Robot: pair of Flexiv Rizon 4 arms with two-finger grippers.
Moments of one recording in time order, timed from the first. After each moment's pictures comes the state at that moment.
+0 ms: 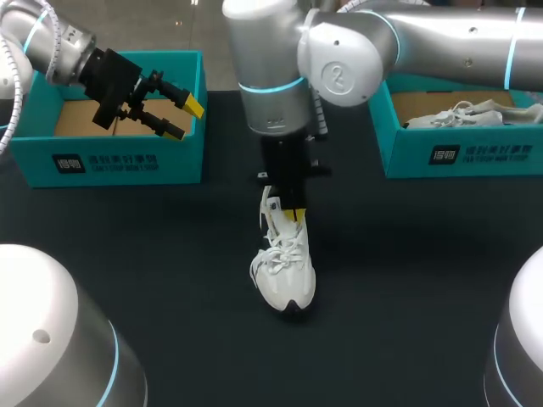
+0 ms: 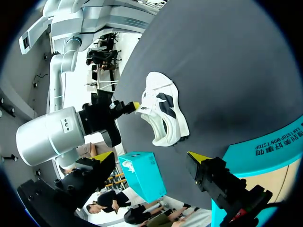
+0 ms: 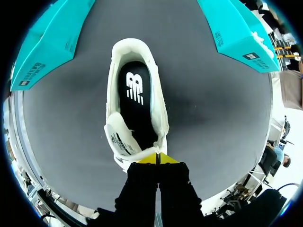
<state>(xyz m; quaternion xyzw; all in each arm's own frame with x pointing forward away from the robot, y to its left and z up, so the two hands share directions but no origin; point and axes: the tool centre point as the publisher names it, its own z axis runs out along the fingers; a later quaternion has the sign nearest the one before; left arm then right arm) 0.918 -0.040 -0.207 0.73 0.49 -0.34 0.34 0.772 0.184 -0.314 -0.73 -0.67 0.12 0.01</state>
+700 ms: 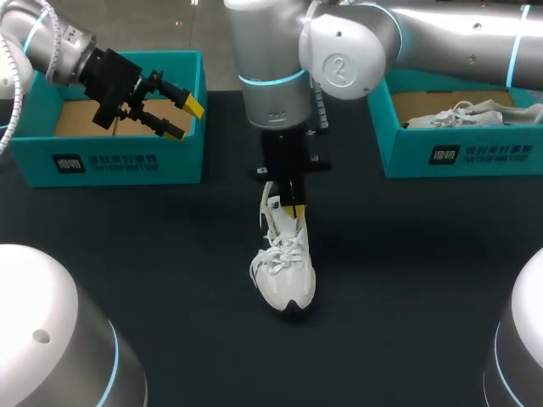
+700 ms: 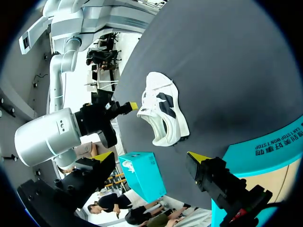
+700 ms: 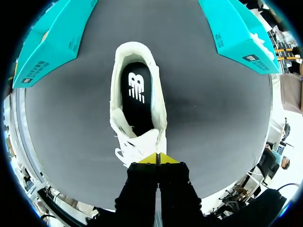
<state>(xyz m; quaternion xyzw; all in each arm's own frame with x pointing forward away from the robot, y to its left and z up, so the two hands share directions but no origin) 0.918 -0.040 -0.207 0.73 0.49 -0.34 0.34 0.767 0.186 -0.300 -0.72 -0.68 0.12 0.02</state>
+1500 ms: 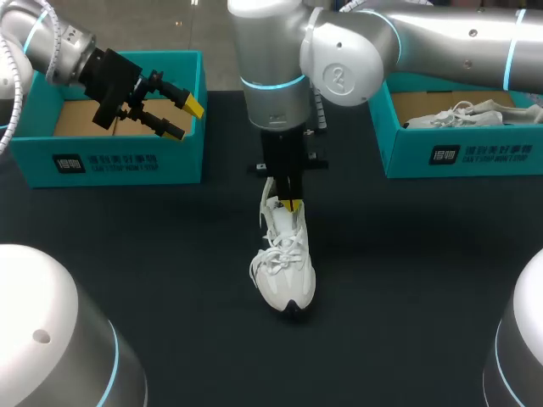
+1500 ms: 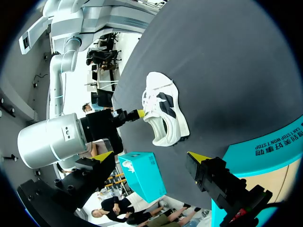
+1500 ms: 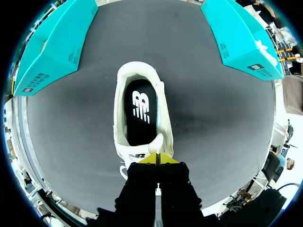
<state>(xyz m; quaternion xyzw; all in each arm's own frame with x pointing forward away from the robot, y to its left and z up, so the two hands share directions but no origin) 0.918 -0.040 -0.207 0.73 0.49 -0.34 0.34 0.798 0.188 -0.320 -0.73 -0.68 0.08 0.01</state>
